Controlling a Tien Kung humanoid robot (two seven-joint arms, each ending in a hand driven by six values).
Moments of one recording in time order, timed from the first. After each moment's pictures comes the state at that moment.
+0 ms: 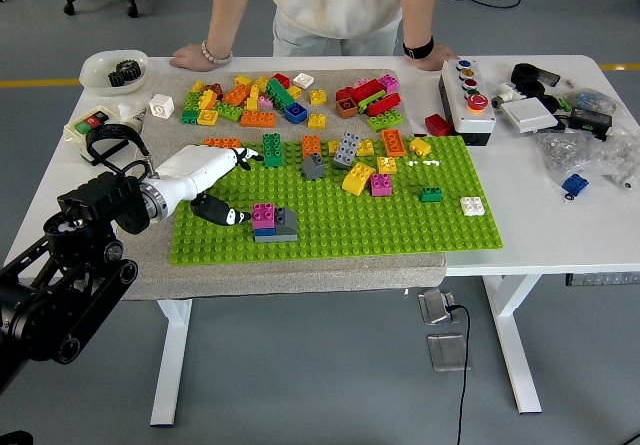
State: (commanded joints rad) left arm -0.53 0.22 -1.13 -1.22 2.27 -0.26 0.01; right arm 0.10 -0.10 1.68 0.18 -2.00 0.07 -0.09
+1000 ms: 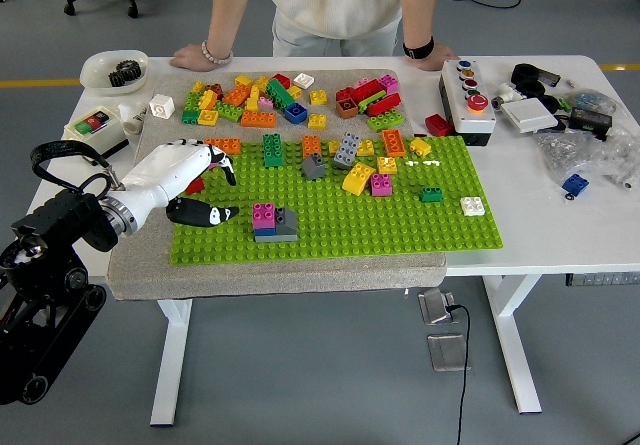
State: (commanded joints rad) left arm -0.35 0.25 -1.22 -1.45 2.27 -0.23 -0.01; right arm 0.09 -0.10 1.69 0.18 -2.01 0.07 -0.09
